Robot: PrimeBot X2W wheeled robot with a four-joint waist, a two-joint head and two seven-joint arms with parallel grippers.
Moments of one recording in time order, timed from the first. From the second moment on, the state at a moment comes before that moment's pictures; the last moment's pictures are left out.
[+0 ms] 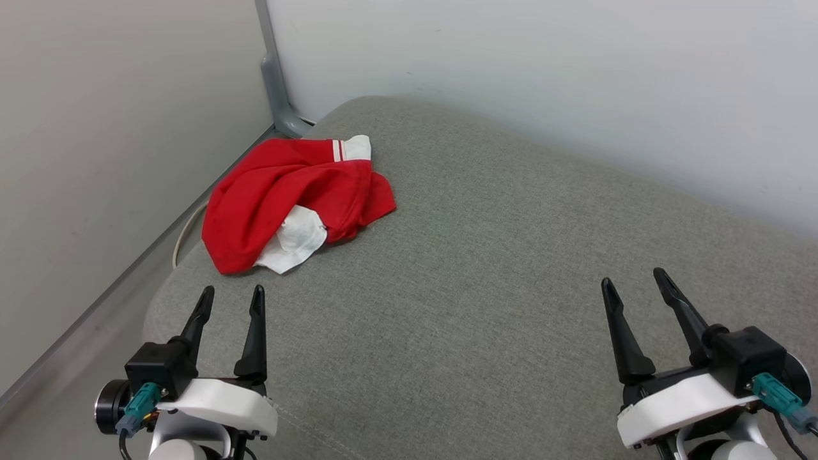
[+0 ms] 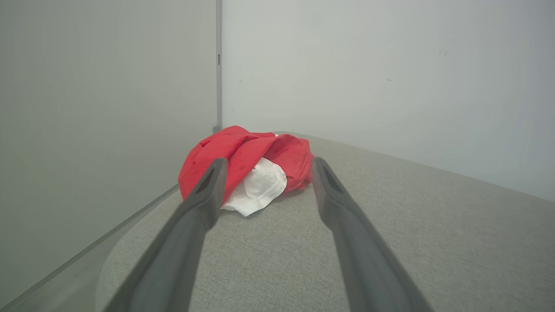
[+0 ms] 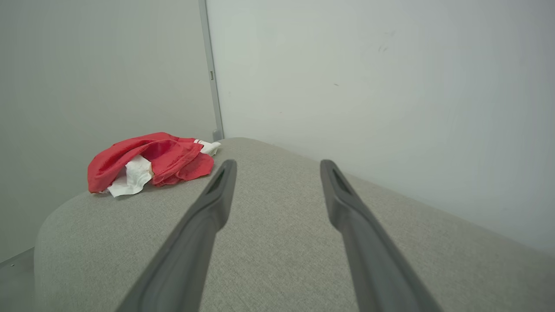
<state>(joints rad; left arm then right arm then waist) -0.10 0.08 0.03 0.22 -0.18 -0.13 -0.26 0.00 -0.05 0.04 -0.06 0.10 0.13 -0.08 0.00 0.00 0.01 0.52</state>
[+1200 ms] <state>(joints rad) -0.77 0.43 0.01 0.69 -0.69 -0.13 0.22 -0.27 -0.07 0.07 -0.22 0.00 0.13 0.01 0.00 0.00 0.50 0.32</state>
